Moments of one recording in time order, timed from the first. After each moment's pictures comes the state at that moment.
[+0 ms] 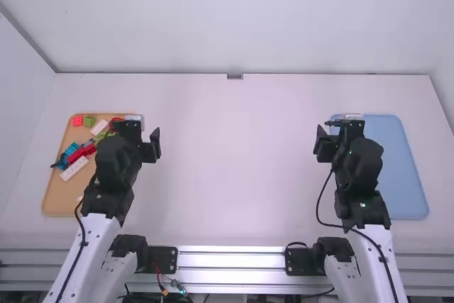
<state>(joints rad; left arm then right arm) 0.00 0.75 0.48 -0.10 0.01 -0.01 0.00 0.72 0.56 -0.18 -0.01 -0.01</state>
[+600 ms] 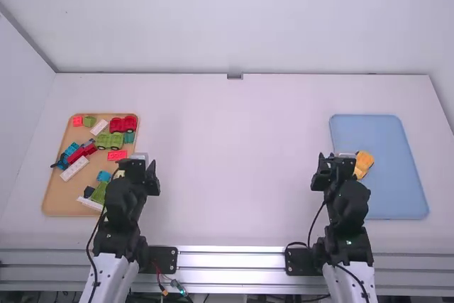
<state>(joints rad) 0.00 0.34 0.08 -0.11 0.00 -0.01 0.00 0.31 0.15 -0.11 -0.01 0.00</state>
